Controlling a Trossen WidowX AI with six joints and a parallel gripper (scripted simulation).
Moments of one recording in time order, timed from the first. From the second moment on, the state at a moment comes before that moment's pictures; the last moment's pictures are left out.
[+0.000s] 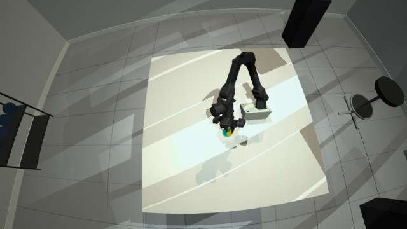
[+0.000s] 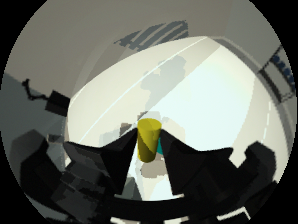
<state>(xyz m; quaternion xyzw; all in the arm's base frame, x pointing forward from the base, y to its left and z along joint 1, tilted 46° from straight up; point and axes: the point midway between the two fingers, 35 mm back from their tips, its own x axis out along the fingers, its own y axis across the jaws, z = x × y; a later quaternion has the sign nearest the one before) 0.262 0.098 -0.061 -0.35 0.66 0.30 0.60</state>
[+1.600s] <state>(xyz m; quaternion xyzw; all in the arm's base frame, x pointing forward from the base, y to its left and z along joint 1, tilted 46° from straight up) 0.263 0.094 -0.055 -0.31 0.53 0.37 0.69</state>
